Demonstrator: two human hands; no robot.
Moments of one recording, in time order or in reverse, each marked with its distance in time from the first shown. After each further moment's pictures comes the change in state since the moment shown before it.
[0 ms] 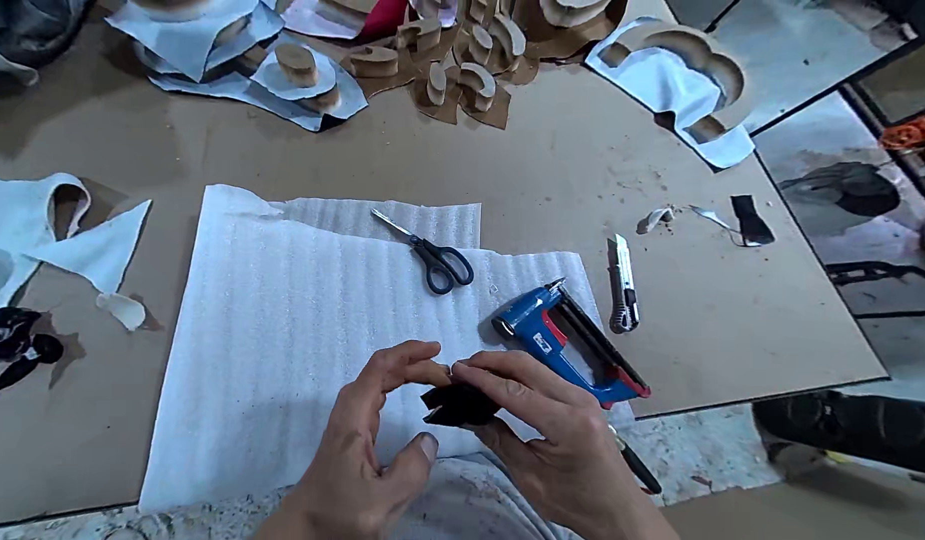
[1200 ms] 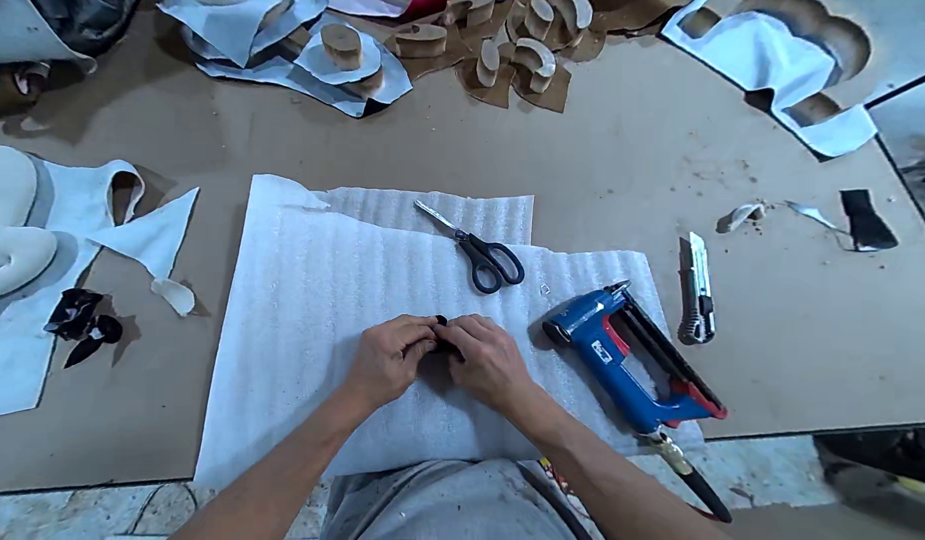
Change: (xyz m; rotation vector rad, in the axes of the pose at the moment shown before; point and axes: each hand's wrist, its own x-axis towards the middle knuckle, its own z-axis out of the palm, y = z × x) left_hand 0.004 -0.122 -0.057 0.631 0.008 -0.066; right_hand 0.033 0.117 0.113 -0.432 -0.058 -0.123
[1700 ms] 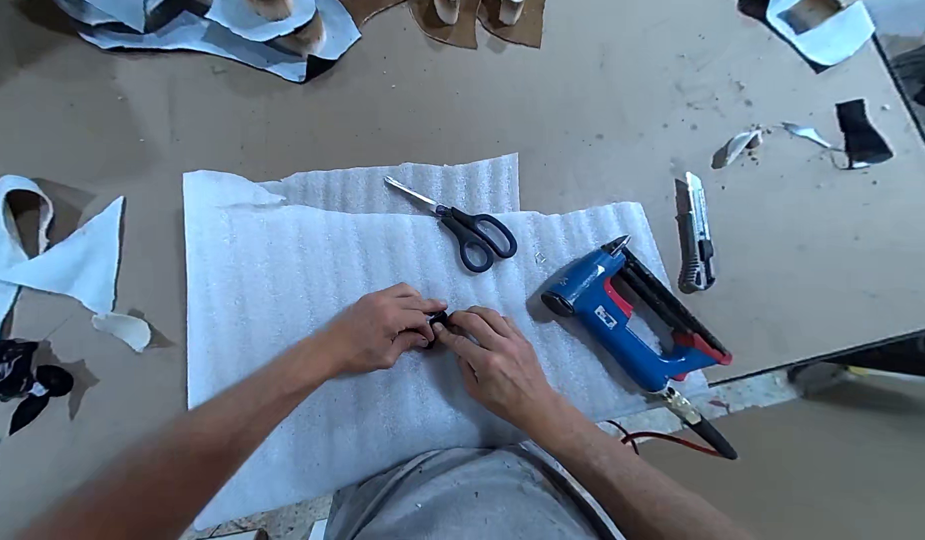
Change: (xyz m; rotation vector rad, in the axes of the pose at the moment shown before) left_hand 0.059 -0.030 -0.033 0.032 -0.570 0.430; right_hand -0.027 -0.014 -0.006 -0.112 -0.036 0.113
